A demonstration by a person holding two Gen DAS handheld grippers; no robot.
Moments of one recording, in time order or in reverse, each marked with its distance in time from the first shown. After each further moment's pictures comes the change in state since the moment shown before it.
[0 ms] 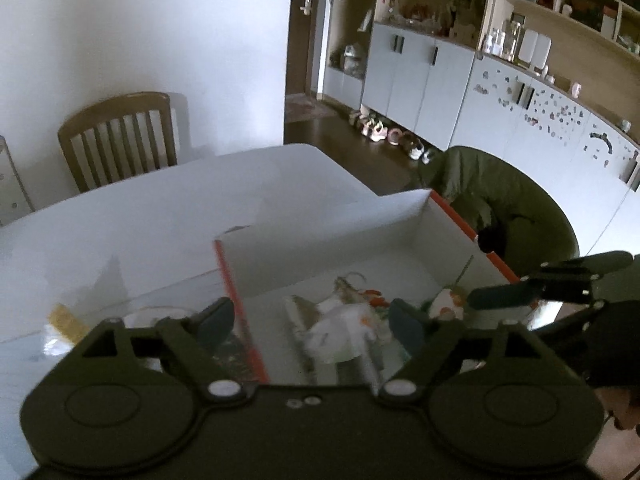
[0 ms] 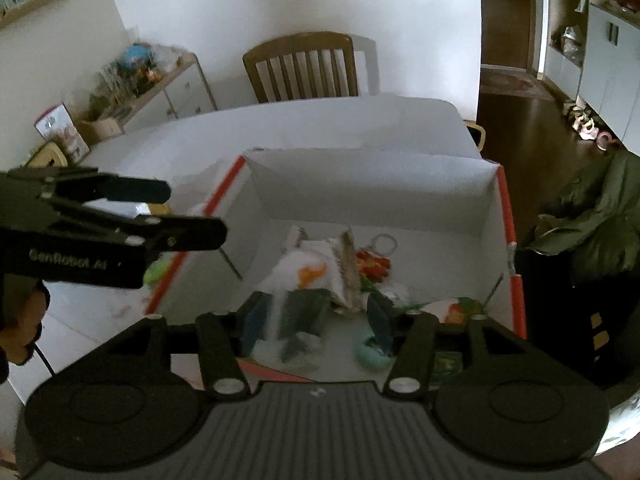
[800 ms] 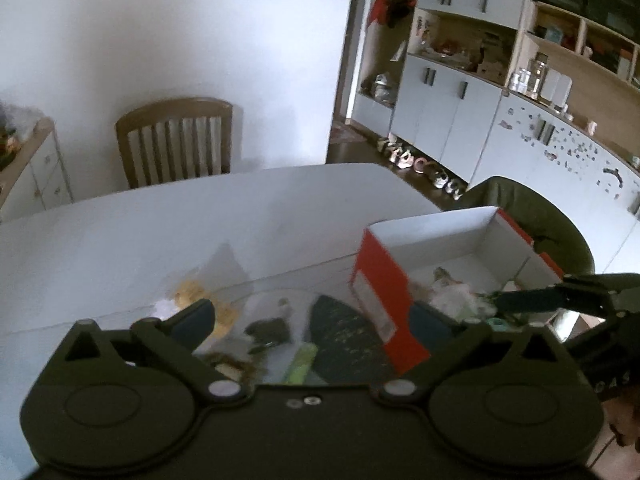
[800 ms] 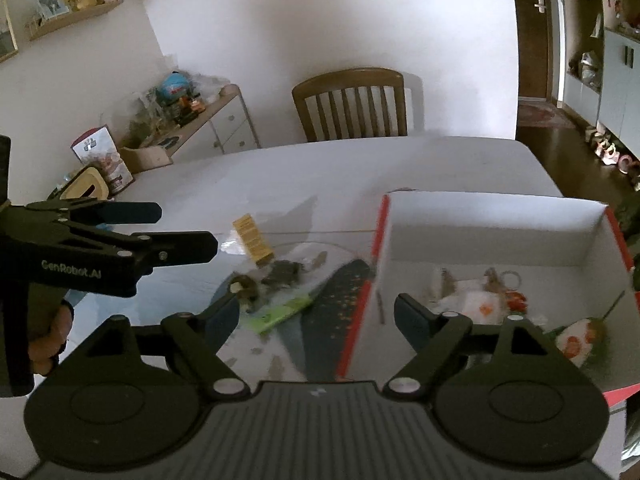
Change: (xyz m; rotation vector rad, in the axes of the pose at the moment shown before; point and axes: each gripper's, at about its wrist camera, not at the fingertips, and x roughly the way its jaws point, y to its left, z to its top) left arm -0.065 0.148 -0.039 -0.075 -0.065 0.023; right arm 0.017 0.146 0.008 0.000 -0.113 0.048
